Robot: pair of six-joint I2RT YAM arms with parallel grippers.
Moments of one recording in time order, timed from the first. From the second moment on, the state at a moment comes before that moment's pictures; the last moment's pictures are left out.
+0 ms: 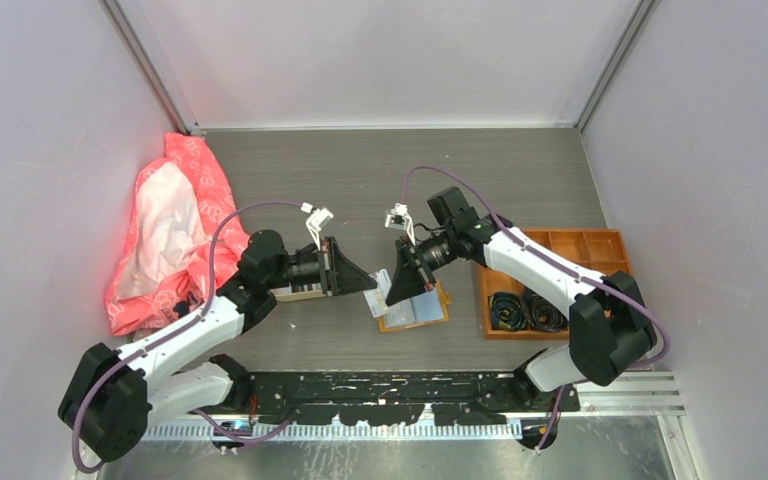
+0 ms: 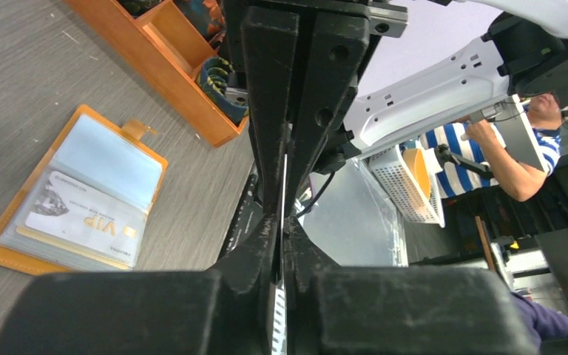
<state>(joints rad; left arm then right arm) -0.60 1.04 0.51 0.46 0.79 -0.81 0.58 1.45 1.01 -0.50 -1.24 -0.16</state>
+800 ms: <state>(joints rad) -0.72 1.16 0.44 0.36 0.47 -0.87 0.55 1.42 0.91 -0.74 -0.45 -0.89</state>
